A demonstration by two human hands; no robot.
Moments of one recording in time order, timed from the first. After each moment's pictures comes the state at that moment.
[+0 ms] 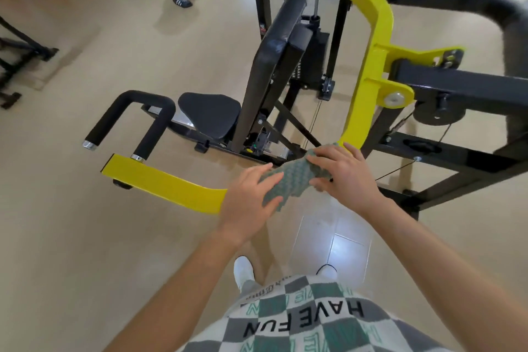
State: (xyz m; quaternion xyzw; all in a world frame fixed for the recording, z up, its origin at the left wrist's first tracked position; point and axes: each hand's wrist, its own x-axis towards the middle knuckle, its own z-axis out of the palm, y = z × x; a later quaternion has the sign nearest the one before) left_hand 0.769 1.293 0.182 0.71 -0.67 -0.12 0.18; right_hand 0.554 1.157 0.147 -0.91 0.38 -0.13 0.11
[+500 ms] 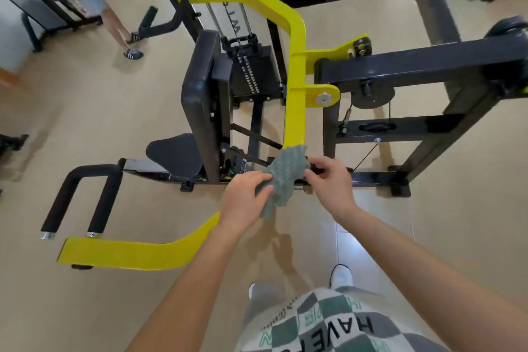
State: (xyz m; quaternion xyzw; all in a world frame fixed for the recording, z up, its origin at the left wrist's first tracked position) left_hand 0.699 1.192 0.178 0.70 -0.67 -0.19 0.13; right_hand 0.502 1.154 0.127 -0.48 0.64 -0.36 0.48
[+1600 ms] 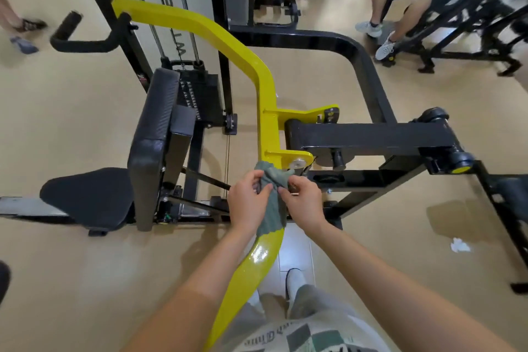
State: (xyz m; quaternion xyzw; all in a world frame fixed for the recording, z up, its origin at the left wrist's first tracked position) left_hand 0.661 1.013 0.149 0.68 -0.52 -0.36 0.37; right_hand 0.525 1.014 0.146 -0.56 0.68 -0.32 0.35
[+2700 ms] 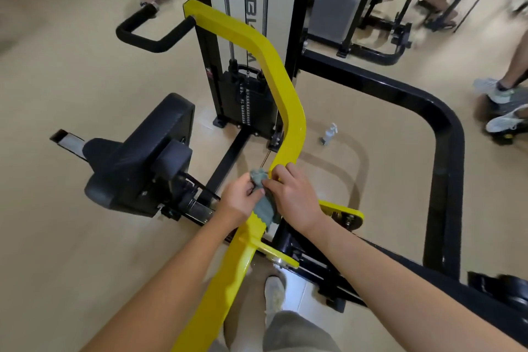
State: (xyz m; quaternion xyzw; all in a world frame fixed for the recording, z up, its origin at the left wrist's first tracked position) left_hand 0.649 0.835 0.127 0.69 -0.42 -0.44 0.39; right_hand 0.494 0.756 0.142 -0.94 0.27 -0.21 0.05
